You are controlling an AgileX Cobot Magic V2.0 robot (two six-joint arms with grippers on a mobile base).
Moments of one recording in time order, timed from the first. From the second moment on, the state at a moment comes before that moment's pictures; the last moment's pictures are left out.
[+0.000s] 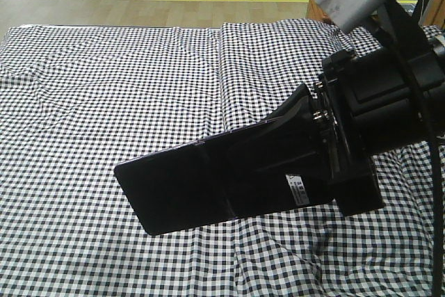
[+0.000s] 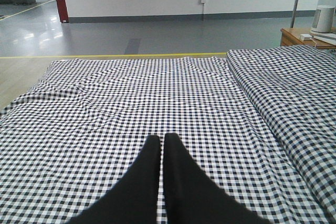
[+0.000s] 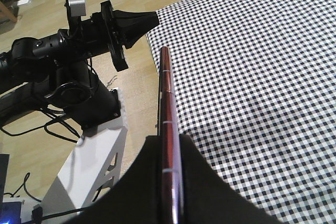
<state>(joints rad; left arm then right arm) 0.04 -0.02 0.03 -0.04 0.19 0.06 0.39 1.24 -1.30 0.92 1.25 -0.85</state>
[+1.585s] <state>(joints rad) 0.04 -0.02 0.03 -0.04 0.19 0.06 0.39 1.24 -1.30 0.92 1.25 -0.85</state>
